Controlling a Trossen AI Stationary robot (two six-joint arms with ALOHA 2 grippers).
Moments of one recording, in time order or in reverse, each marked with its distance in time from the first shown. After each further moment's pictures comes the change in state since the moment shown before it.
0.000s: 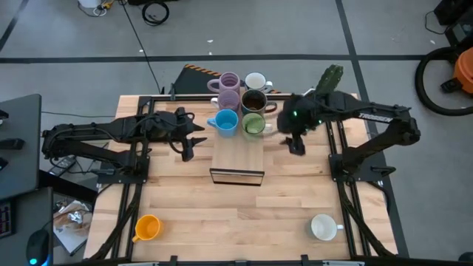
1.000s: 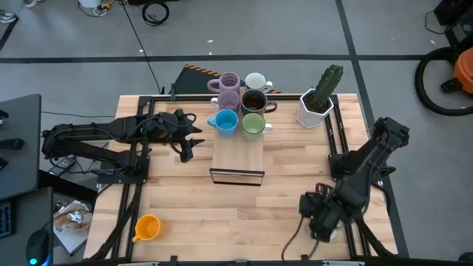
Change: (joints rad) left arm 0.000 0.000 0.000 -0.073 0.000 -0.061; right arm 0.988 0.199 -0.102 -0.037 0.105 1.216
